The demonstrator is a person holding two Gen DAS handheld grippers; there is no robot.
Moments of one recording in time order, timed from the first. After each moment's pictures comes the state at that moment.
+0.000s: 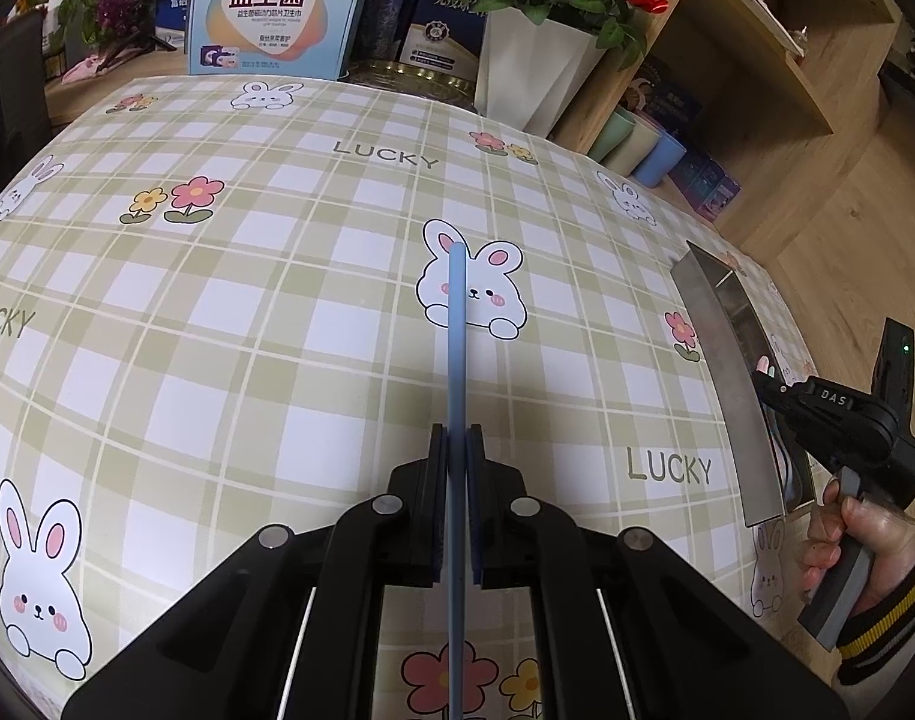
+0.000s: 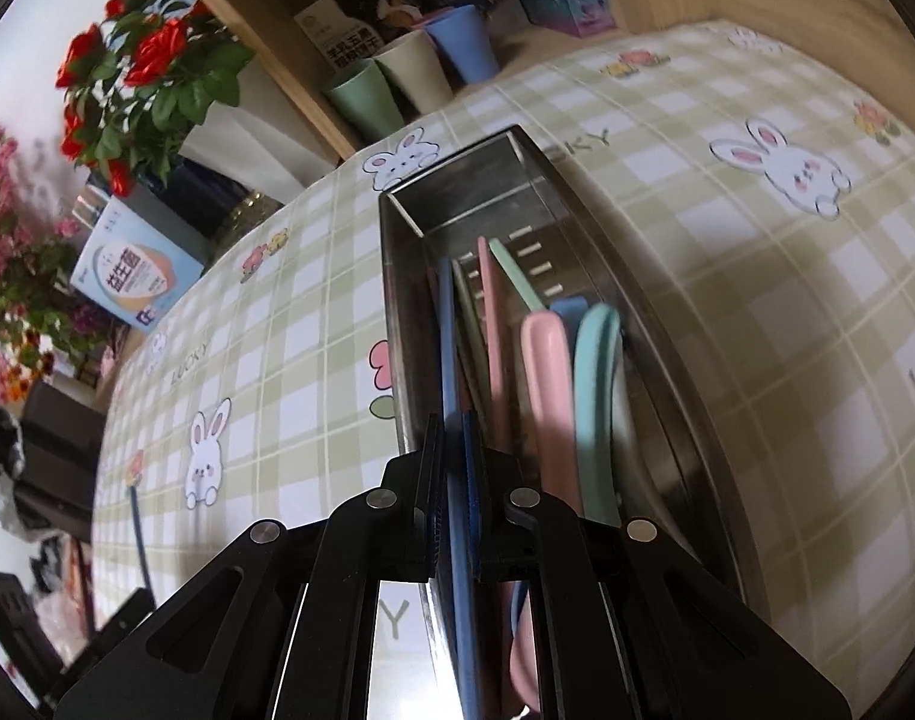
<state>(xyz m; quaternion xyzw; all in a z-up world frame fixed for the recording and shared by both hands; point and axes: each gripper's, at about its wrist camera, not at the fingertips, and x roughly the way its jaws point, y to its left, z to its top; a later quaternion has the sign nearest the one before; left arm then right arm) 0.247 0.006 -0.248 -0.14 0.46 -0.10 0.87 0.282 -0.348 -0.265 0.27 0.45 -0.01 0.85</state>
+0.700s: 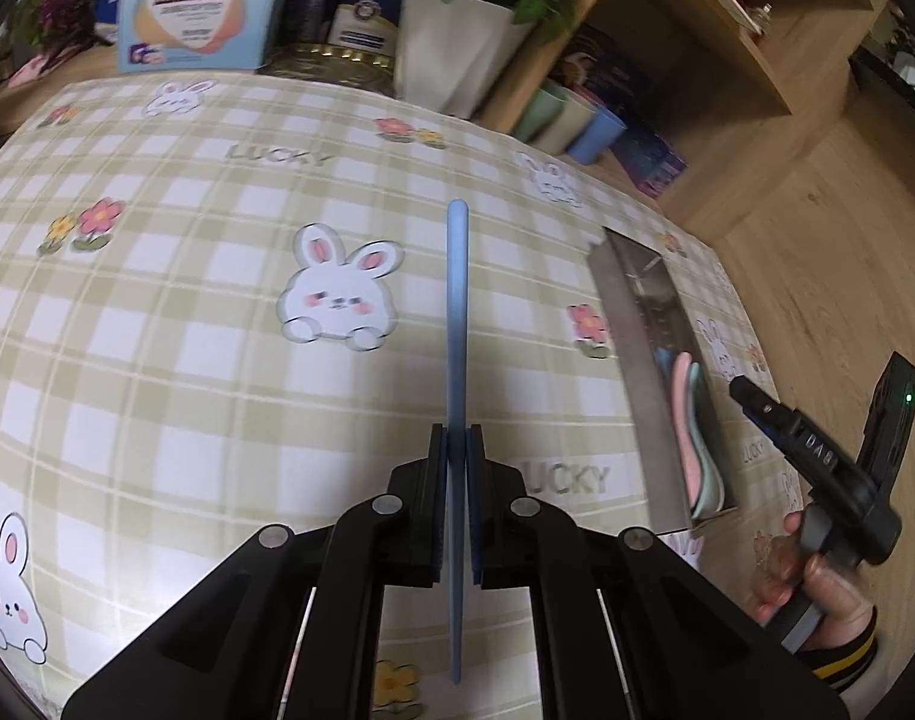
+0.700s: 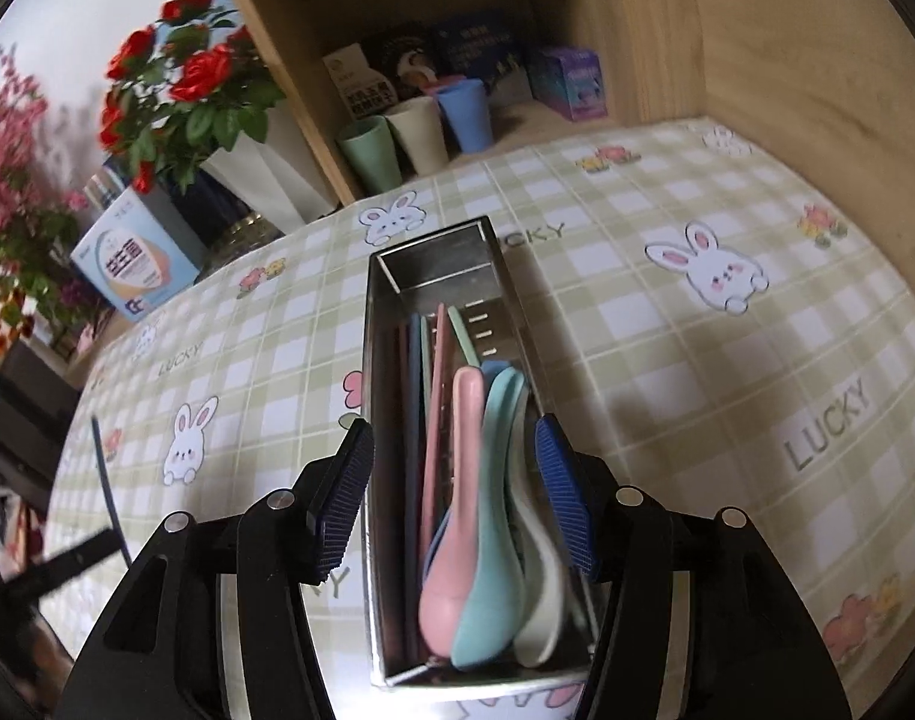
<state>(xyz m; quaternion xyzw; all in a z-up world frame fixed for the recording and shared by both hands) 0.265 -0.052 -0.215 -0.14 0.49 -0.16 0.85 0.248 -0.365 -0.217 0.17 0.41 -0.02 0.90</state>
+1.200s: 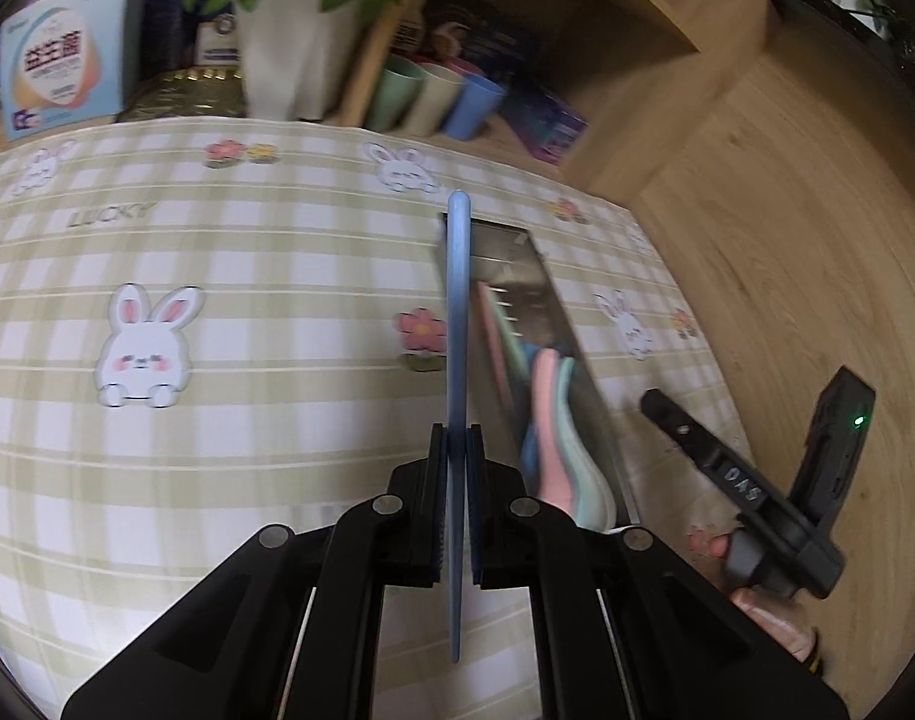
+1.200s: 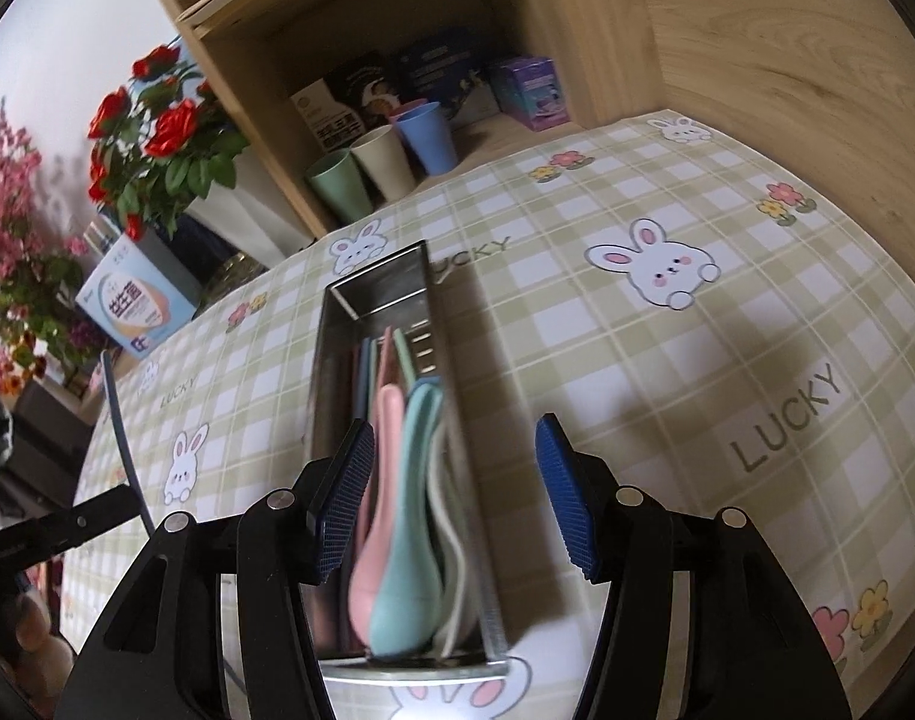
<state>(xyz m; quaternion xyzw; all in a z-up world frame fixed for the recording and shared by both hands) 0.284 -0.157 -0.184 -0.12 0.49 -0.25 0.83 0.229 -0.420 -0.223 0.22 0.38 -0.03 0.89</state>
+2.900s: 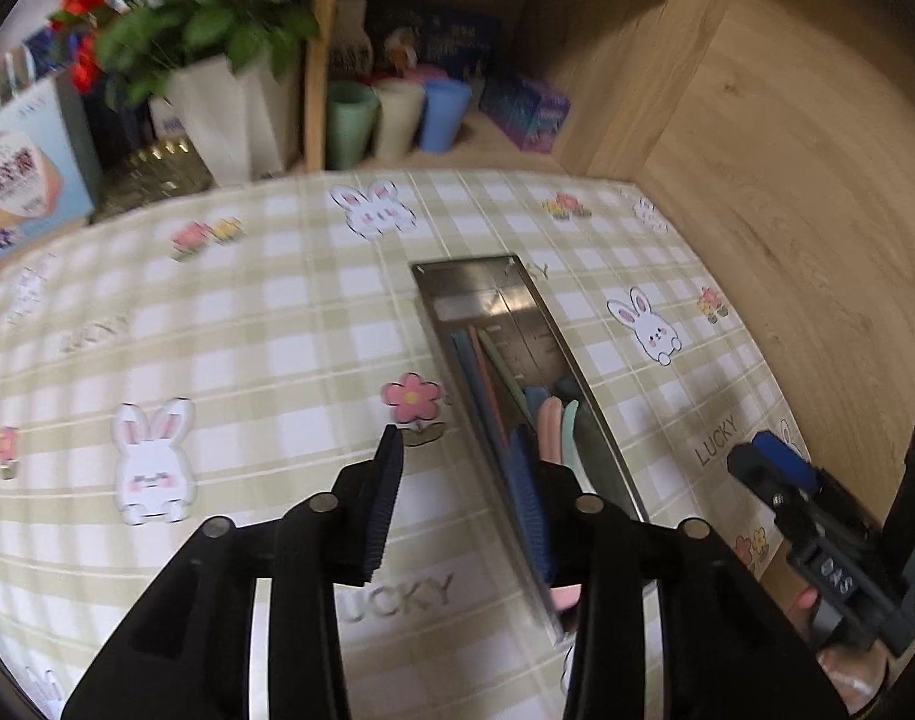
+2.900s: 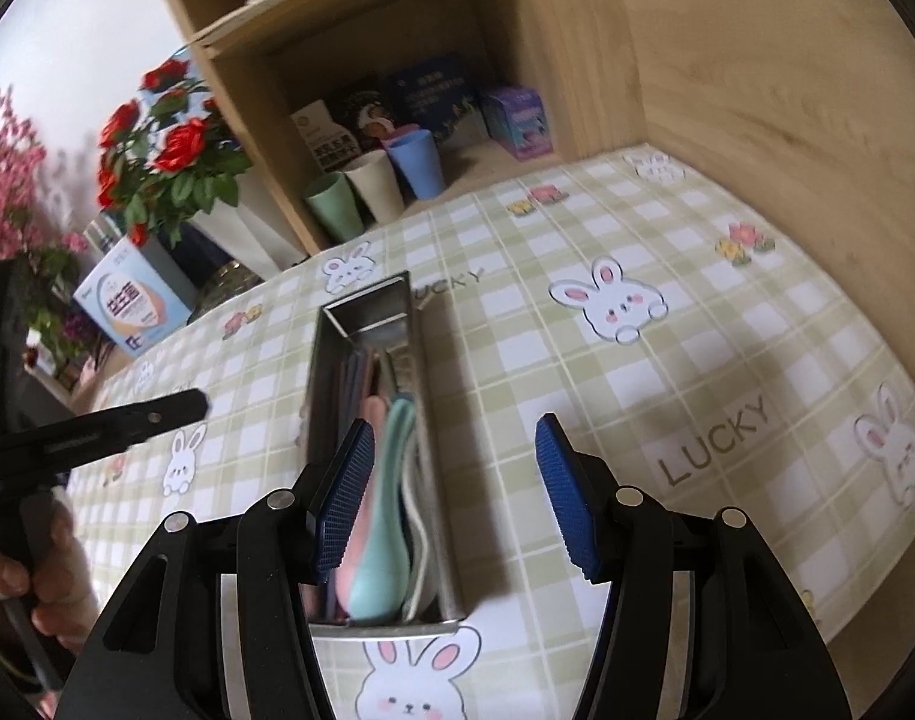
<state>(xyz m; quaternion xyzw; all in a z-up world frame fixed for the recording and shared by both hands) 0.316 -0.197 -0.155 0.00 0.47 -0.23 0.85 0.203 -0.419 -0.176 0.18 0.38 -0.04 0.91</state>
